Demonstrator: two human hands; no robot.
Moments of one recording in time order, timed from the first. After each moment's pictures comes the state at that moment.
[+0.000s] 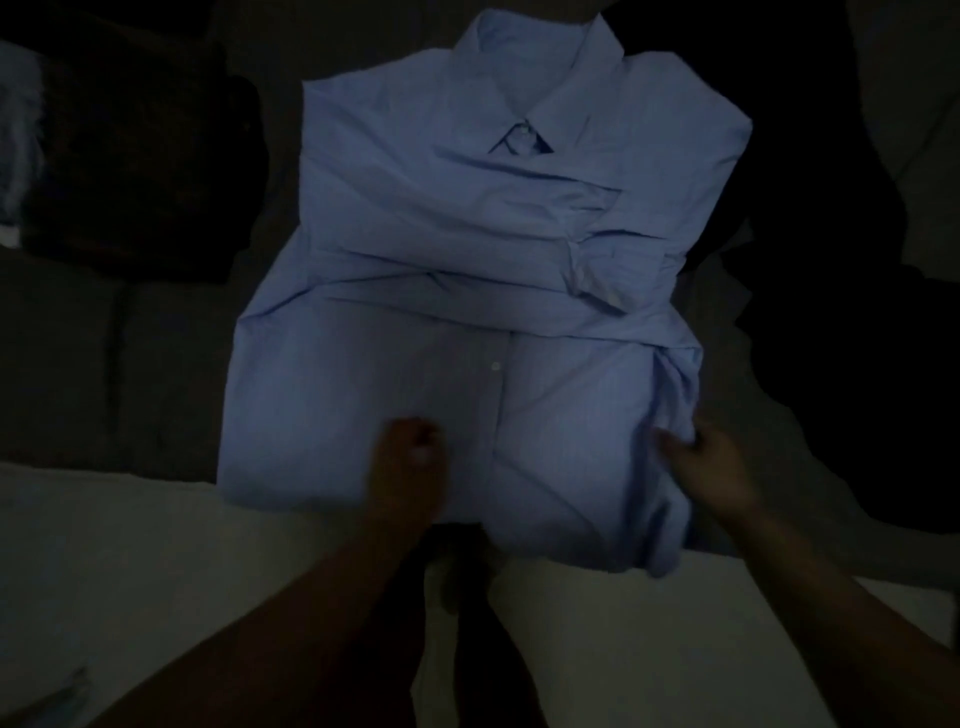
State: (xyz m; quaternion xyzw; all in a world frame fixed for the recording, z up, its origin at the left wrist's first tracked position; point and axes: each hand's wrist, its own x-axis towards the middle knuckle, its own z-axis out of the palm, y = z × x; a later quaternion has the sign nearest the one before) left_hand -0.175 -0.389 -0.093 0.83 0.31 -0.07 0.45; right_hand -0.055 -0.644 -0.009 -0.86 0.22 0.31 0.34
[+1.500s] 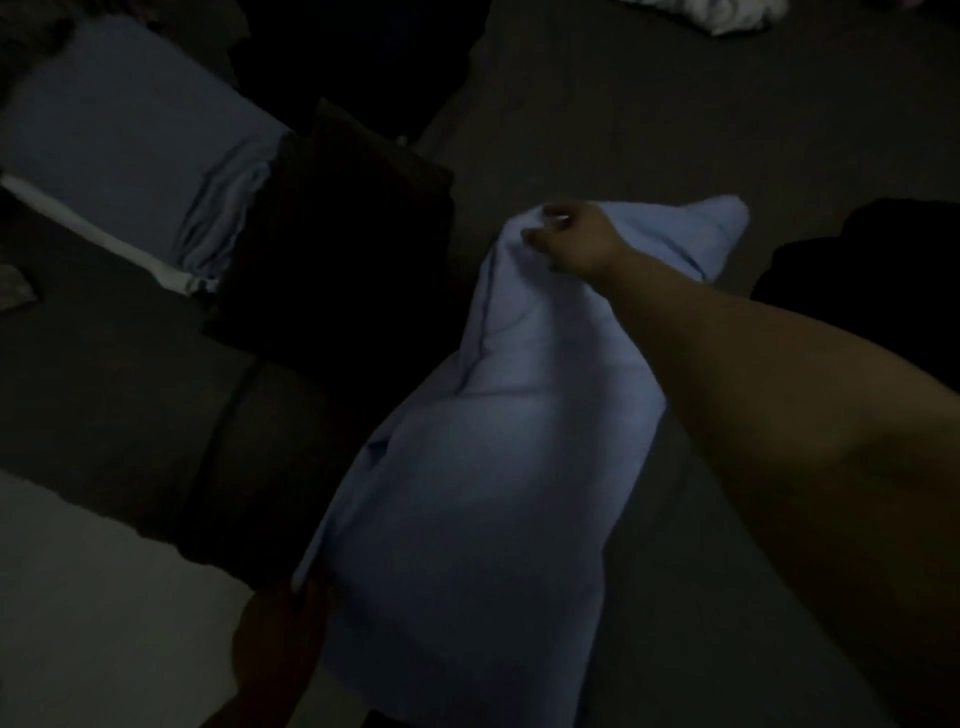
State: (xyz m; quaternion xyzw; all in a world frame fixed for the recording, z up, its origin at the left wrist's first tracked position) left_hand -0.176 -0.187 -0.067 0.60 0.67 -0.19 0.39; right_hand 0.245 -0.225 -0.016 -0.89 -0.16 0.28 0.33
